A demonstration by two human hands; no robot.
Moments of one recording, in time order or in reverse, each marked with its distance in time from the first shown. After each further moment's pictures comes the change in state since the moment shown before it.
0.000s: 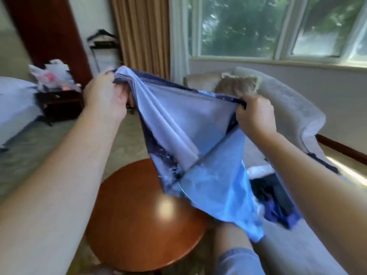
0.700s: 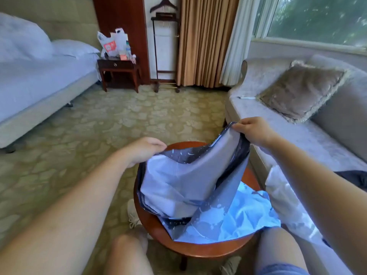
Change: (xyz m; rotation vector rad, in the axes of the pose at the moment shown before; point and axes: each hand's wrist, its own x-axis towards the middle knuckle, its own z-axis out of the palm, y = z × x) left_hand 0.014 -0.017 -0.226 1.385 -0.240 -0.425; right_hand -0.031 -0.105 0.146 0.566 -0.779 0.265
